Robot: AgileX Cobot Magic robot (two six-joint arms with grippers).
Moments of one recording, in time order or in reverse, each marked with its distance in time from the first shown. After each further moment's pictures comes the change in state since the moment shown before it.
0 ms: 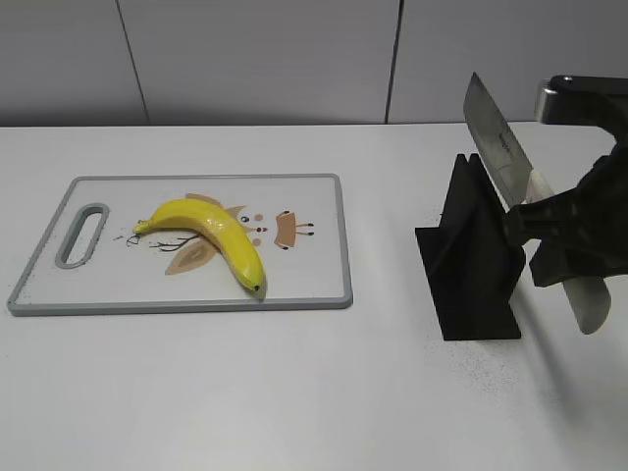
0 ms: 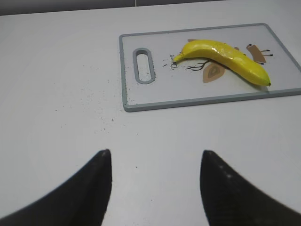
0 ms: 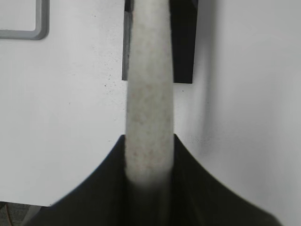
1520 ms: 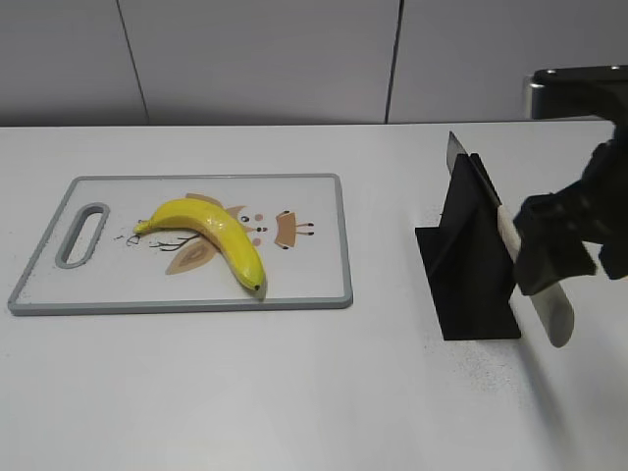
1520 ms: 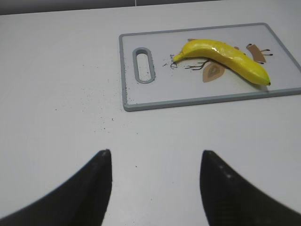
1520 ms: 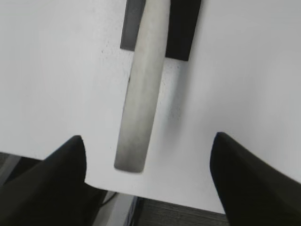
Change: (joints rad) left arm 0.000 0.000 0.002 -0.001 0.000 0.000; right arm 0.000 0.040 -0.102 0.030 0.174 -0.138
